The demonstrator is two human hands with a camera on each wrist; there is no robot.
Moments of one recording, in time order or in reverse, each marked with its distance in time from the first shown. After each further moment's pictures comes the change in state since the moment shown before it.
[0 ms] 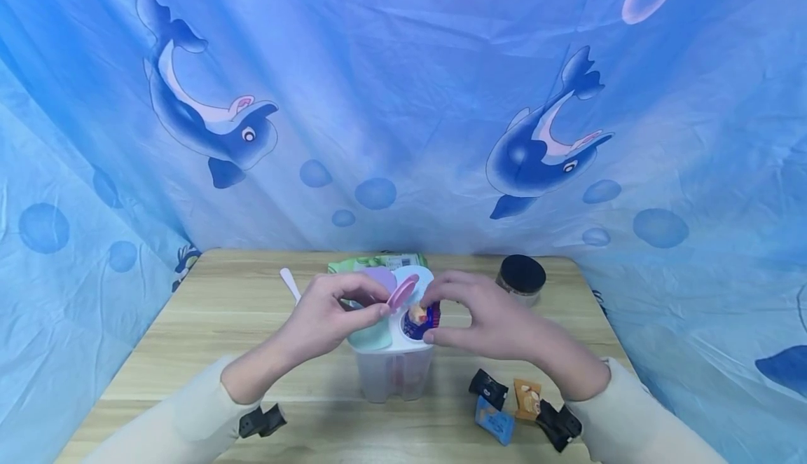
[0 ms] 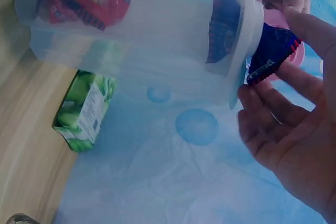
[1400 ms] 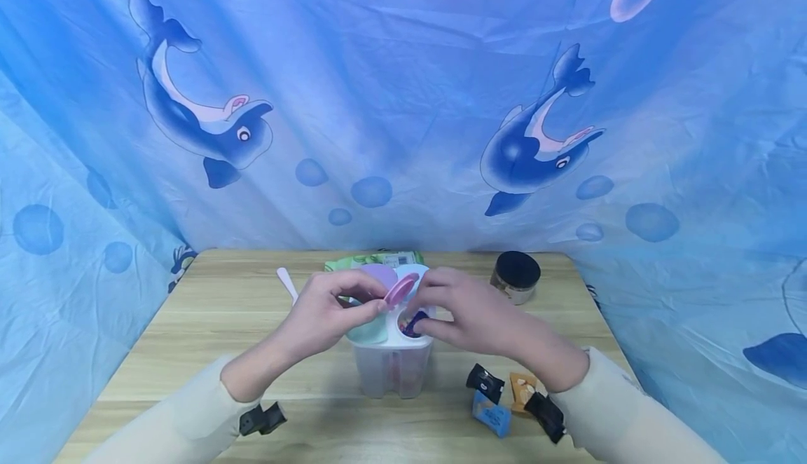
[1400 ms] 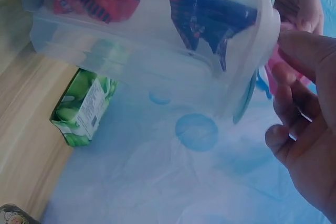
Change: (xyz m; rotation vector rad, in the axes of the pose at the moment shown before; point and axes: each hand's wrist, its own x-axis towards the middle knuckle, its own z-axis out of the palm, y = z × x) left_hand 0.000 0.002 0.002 0.013 0.014 0.023; right_hand 0.011 -0.004 0.009 -0.143 0.053 -0.236
